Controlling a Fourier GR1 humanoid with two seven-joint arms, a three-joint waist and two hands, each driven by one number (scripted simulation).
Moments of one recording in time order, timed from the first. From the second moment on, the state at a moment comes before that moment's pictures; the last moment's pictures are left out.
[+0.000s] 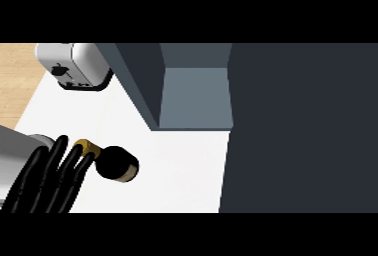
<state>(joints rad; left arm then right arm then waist) 0.24 0.05 -0.38 -2.49 0.04 0.11 0.43 0.06 -0.15 0.15 -2.46 -0.13 0.04 0.46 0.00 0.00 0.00</state>
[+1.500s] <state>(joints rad) 0.22 0.09 0.11 -2.11 0.43 -0.21 0.28 -0.02 -0.14 0.12 -2.49 -0.11 0.04 0.59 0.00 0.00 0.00</state>
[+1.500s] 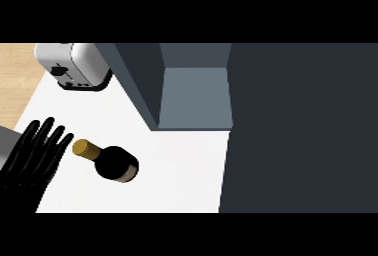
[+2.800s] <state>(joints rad) 0.12 0.09 0.19 -1.57 0.28 -0.38 -0.10 -0.09 -0.12 0.05 -2.49 -0.11 0.07 0.65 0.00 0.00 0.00</state>
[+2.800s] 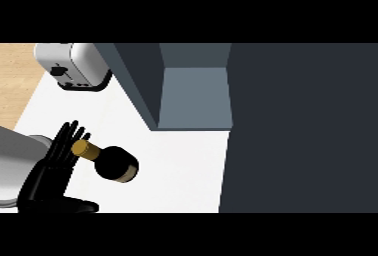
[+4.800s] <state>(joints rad) -0.10 0.08 0.18 -0.98 0.16 -0.43 -0.49 -0.10 -0.09 0.07 -2.49 -0.09 0.09 0.67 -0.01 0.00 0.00</state>
